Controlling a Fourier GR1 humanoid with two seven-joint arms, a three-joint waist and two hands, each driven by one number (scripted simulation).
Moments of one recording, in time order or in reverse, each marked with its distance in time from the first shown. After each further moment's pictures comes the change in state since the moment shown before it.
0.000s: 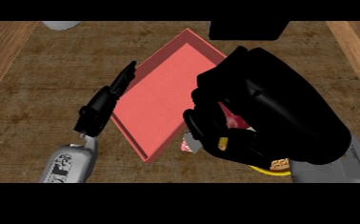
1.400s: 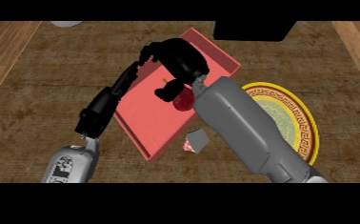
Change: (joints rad) left arm 0.008 -0.022 0.005 -0.025 -0.018 -0.027 0.002; right arm -0.247 0.141 0.152 0.974 0.104 -0.418 -0.222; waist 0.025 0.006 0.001
